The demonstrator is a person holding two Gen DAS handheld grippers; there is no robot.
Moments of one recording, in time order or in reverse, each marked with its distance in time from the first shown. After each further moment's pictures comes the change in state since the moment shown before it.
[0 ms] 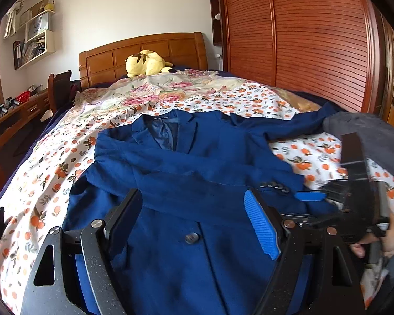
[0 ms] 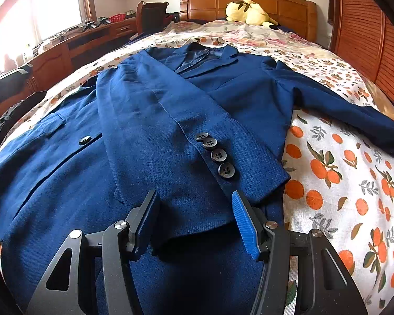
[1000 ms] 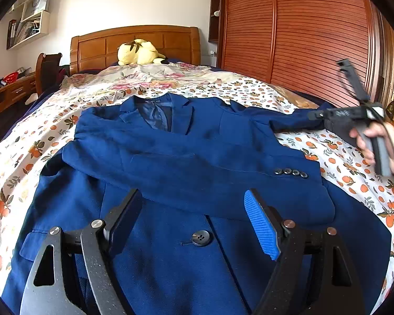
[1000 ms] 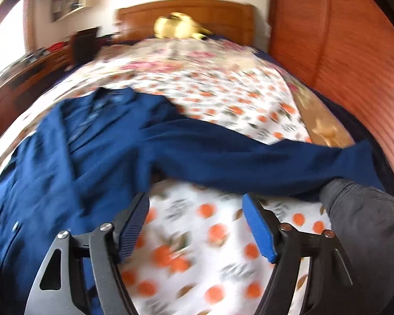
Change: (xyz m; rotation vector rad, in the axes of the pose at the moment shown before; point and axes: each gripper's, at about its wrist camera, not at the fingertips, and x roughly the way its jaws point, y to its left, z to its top) left arm 0.043 0.021 -0.034 -0.061 0.005 -0.106; right arm -0.013 -0.164 0.089 0.208 -0.043 -0.273
